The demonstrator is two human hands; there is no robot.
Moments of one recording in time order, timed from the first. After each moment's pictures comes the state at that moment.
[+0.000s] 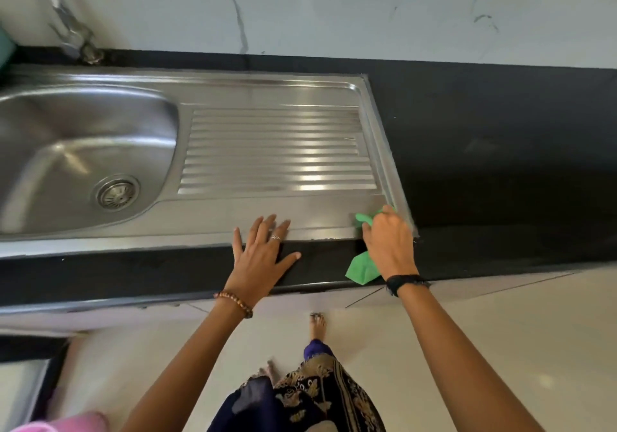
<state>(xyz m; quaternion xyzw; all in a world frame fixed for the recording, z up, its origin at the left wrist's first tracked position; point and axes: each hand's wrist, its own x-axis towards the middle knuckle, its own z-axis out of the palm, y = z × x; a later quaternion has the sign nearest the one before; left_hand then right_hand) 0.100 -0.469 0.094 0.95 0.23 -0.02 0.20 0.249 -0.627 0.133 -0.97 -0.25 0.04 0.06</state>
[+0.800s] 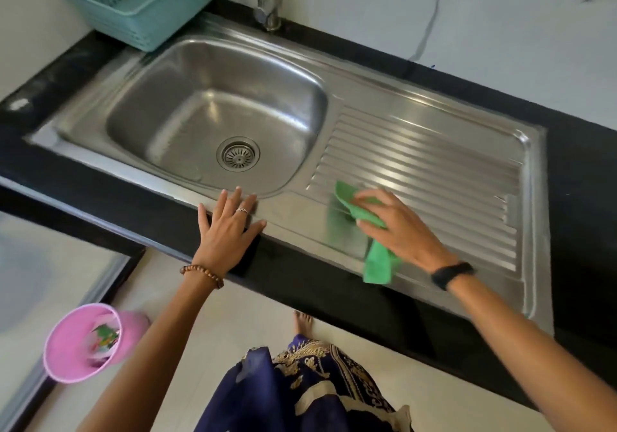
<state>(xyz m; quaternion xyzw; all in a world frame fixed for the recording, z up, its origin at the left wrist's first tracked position) -0.021 -0.308 0.099 0.84 0.49 0.01 0.23 0.236 -0.439 0.146 -0.72 -0.63 0.23 0.16</state>
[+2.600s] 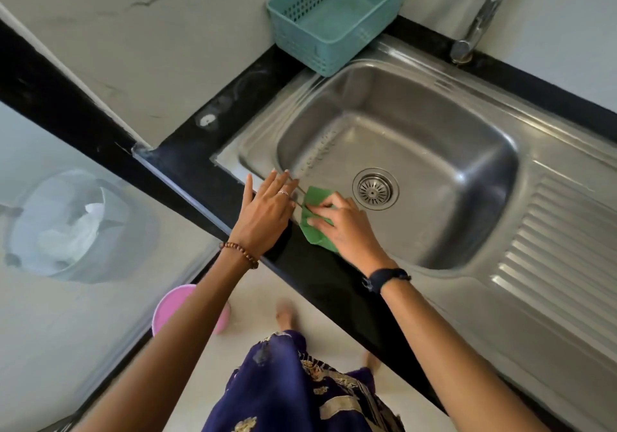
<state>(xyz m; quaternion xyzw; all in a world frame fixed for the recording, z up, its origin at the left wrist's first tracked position) -0.175 -0.123 0.115 0.84 0.51 0.01 0.15 -0.019 -0.173 0.102 -0.67 -0.66 0.30 0.18</state>
